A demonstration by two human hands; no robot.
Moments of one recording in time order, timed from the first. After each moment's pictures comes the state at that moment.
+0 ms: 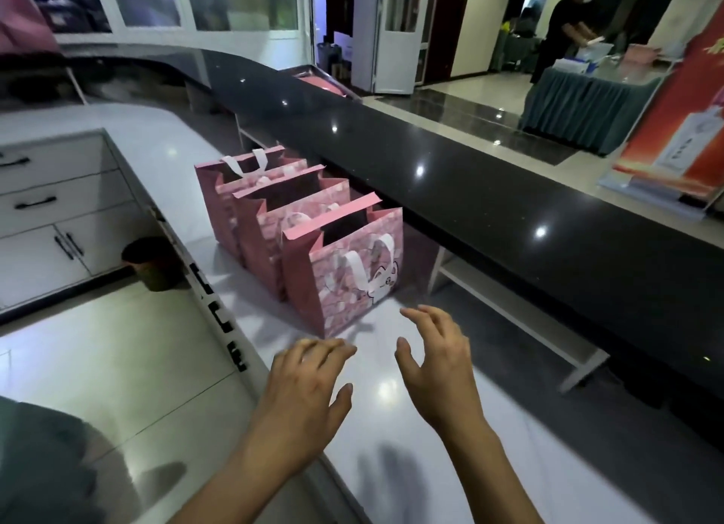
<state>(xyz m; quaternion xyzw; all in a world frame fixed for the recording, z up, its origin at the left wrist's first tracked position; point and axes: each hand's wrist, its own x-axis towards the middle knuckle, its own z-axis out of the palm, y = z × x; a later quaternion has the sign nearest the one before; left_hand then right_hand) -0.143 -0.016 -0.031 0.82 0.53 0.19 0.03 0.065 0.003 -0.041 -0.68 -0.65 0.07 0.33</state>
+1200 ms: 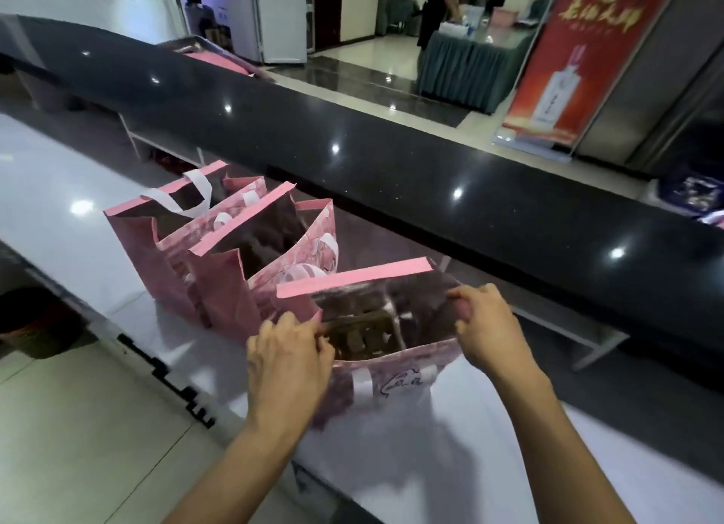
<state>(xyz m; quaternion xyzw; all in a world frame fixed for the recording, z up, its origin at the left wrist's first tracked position) -0.213 0.184 -0.014 0.79 0.57 0.21 0.06 0.031 0.131 0.011 -0.87 -0.46 0.08 0.17</state>
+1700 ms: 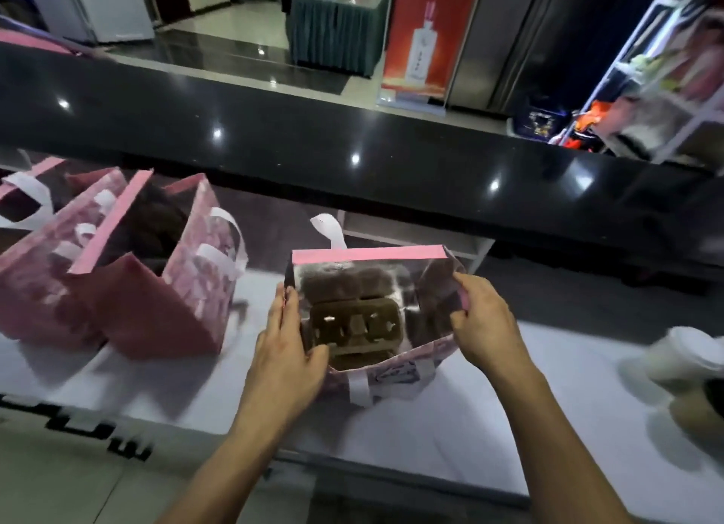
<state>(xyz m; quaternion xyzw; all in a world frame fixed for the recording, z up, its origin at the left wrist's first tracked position) -0.171 0.116 -0.016 0.82 0.41 0.16 0.36 0.042 -0.020 0.012 -0.92 -0.28 0.06 0.27</state>
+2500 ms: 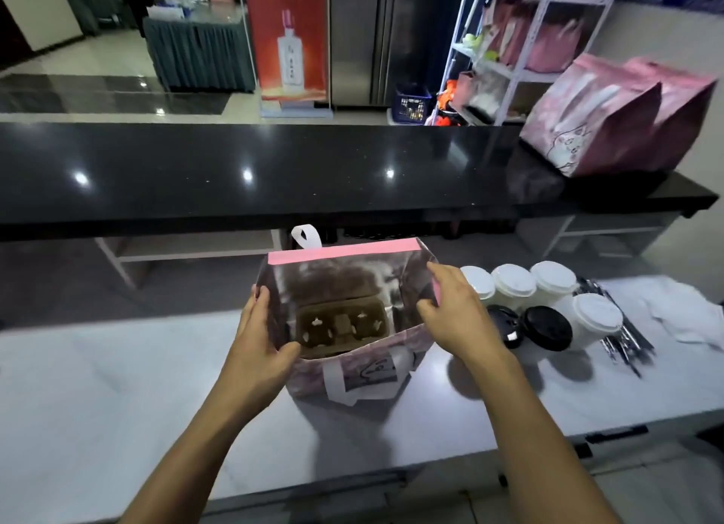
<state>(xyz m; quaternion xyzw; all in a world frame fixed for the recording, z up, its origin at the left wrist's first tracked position) 0.059 -0.112 -0.011 0.85 0.27 0.14 0.44 0.233 -0.312 0.013 -0.92 -0.22 0.06 0.31</state>
